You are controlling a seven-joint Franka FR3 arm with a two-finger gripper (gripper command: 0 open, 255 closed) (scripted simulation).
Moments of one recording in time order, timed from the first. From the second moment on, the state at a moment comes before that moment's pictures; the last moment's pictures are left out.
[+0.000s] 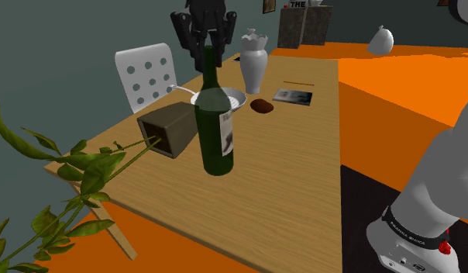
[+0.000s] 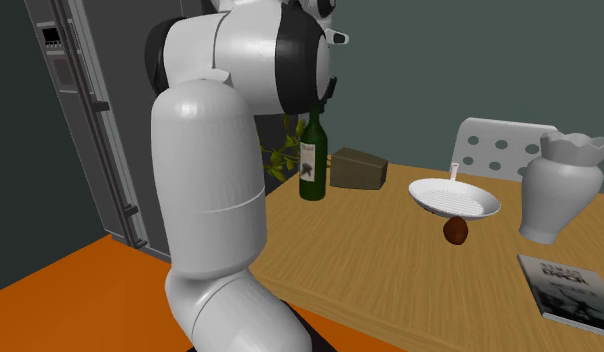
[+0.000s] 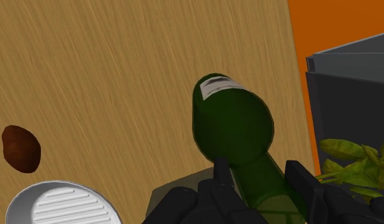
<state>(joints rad) 0.07 0.01 0.51 -1.38 0.00 1.46 0.52</state>
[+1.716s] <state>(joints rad) -0.02 0.21 0.46 -0.89 -0.08 1.14 0.33</state>
